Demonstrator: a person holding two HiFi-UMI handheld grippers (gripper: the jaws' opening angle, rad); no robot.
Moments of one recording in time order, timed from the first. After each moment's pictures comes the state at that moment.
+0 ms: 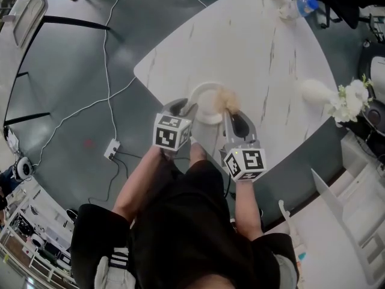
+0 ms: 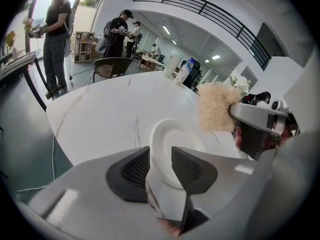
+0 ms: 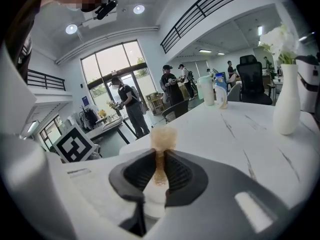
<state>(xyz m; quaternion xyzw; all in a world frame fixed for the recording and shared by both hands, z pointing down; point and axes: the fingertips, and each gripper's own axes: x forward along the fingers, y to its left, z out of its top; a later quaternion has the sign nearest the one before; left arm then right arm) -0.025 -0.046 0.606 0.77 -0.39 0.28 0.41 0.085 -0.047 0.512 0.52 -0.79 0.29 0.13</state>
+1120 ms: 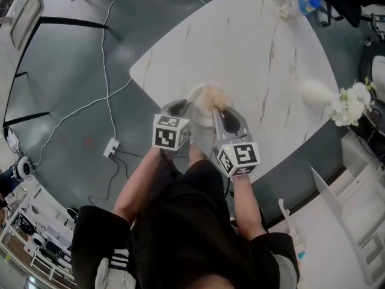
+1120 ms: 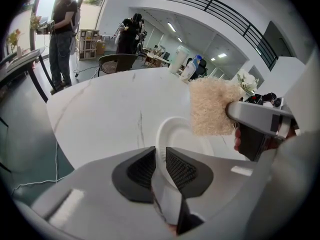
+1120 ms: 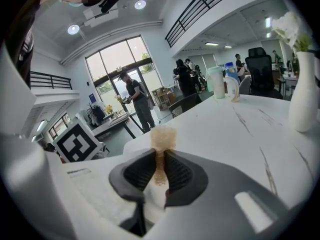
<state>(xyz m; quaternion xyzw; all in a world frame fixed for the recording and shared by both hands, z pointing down) -0.026 -0.046 0.627 0.75 -0.41 0.30 0.42 0.062 -0.058 0.534 0.47 -0.81 0.31 0.15</state>
